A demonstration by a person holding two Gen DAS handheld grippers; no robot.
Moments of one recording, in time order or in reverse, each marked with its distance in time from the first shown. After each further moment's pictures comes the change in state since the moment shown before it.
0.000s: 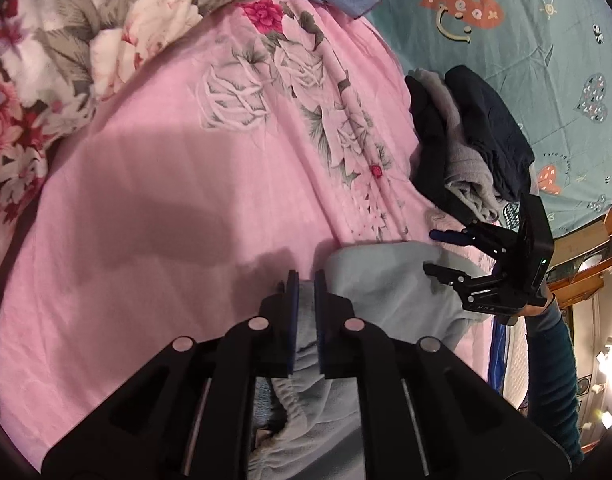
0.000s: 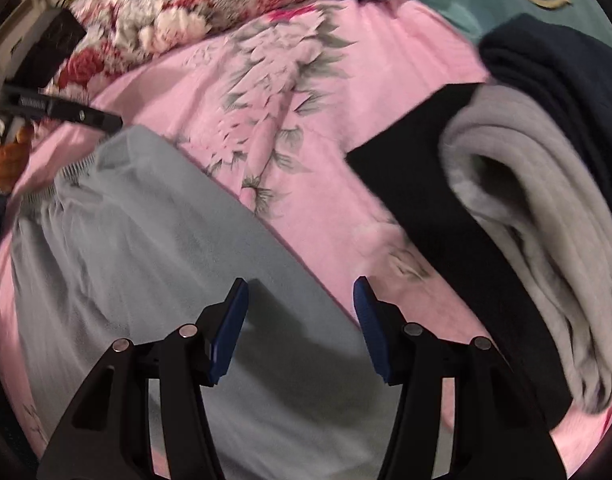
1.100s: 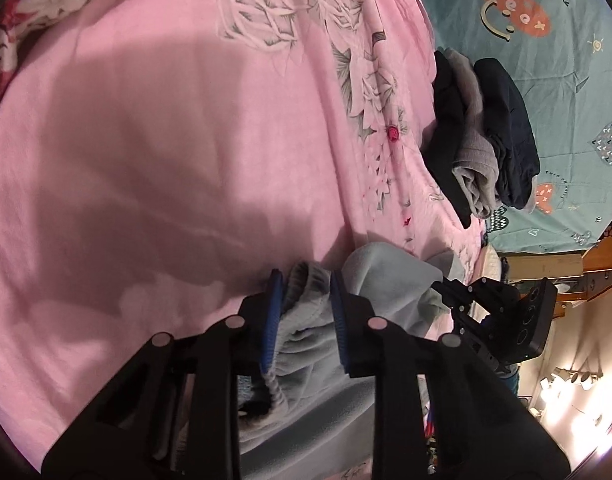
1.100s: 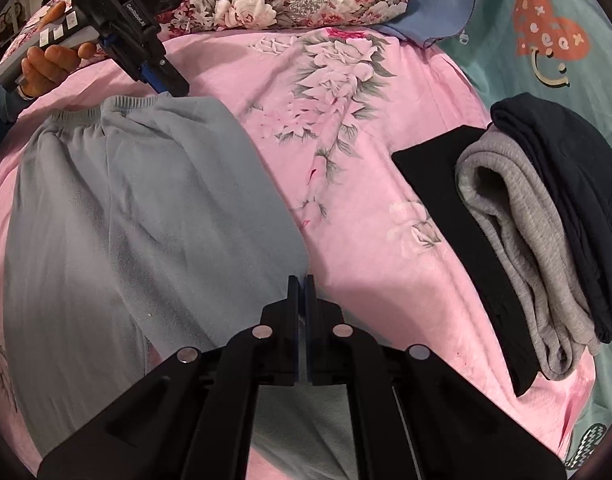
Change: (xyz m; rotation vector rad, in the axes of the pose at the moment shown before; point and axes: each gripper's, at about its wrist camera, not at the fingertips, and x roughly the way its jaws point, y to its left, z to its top) left arm 0.026 0.009 -0.006 -0.192 0.200 -0.063; right arm -0.043 0.075 -0.039 -0.168 -0.067 -0.139
